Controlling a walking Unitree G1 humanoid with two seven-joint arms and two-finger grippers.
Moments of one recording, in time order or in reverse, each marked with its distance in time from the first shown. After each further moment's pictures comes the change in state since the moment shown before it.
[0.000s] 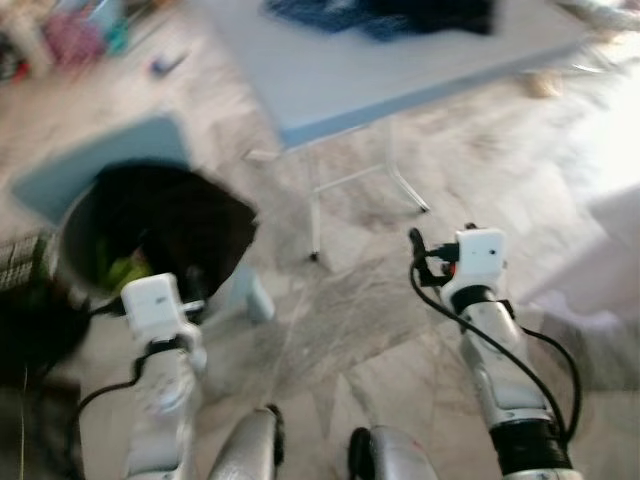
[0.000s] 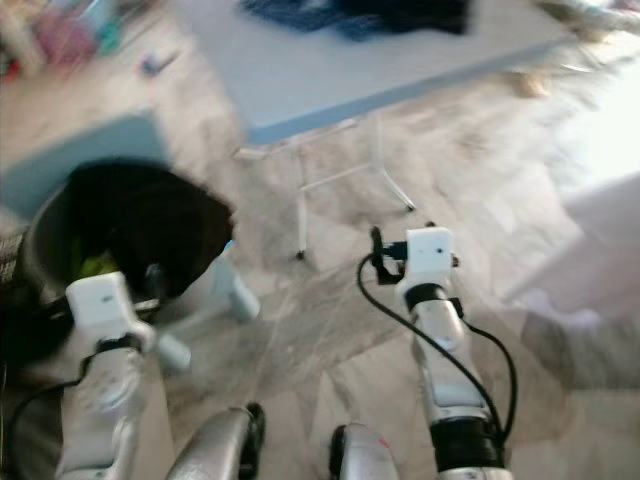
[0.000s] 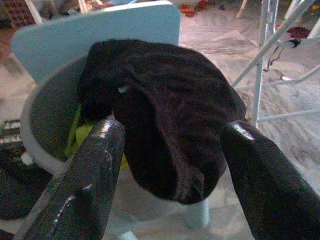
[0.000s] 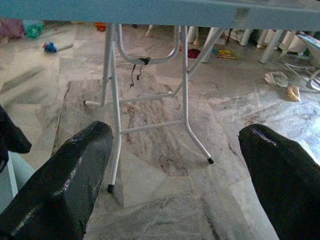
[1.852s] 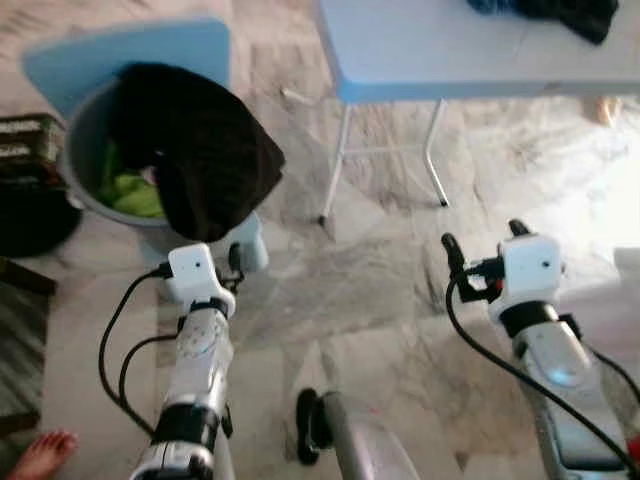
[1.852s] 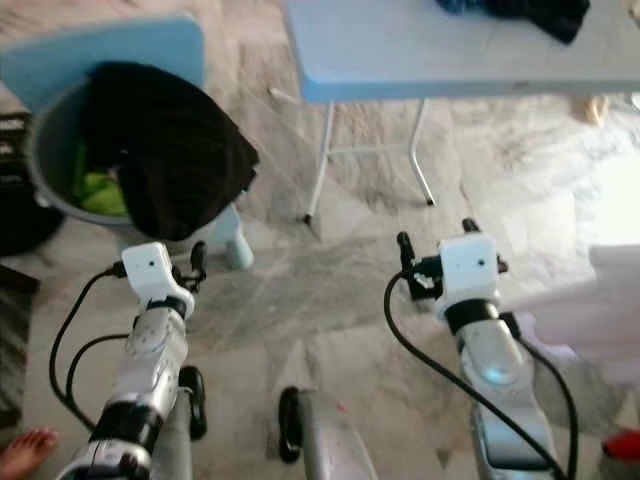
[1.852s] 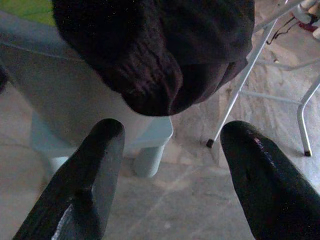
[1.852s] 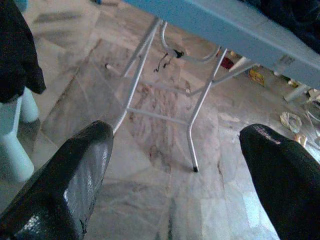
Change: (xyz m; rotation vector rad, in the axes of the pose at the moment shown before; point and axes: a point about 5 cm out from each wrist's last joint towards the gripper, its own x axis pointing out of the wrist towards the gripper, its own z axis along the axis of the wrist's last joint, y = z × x) left arm 0.052 -0.046 -0.010 -0.173 0.035 -0.137; right arm -0.048 -0.025 0.045 -0.187 -0.042 0.036
